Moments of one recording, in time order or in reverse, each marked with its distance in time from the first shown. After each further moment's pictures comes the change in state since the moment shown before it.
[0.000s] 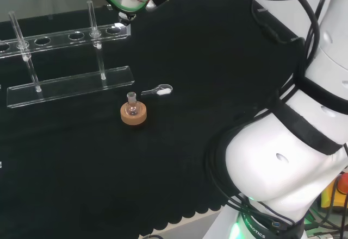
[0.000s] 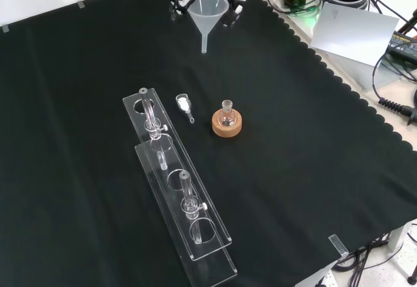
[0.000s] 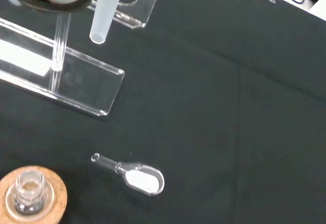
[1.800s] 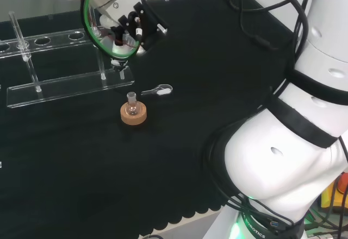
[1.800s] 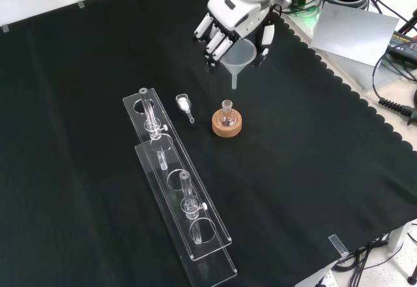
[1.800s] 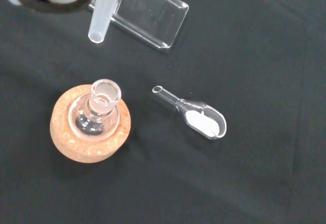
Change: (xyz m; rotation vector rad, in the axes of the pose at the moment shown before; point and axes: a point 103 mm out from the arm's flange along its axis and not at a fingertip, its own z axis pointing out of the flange) arm 0.080 -0.004 0.069 0.083 -0.083 -0.116
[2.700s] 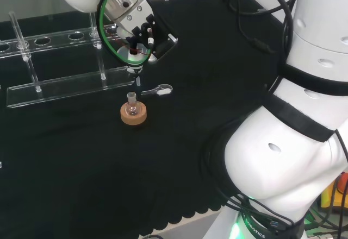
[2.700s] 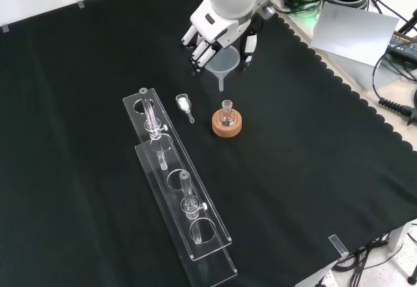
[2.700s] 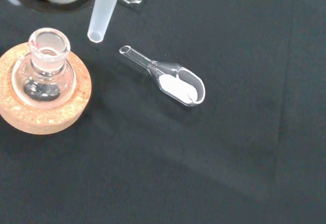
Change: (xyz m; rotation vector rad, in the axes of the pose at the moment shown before) arm -0.021 0.022 0.046 0.064 -0.010 0.041
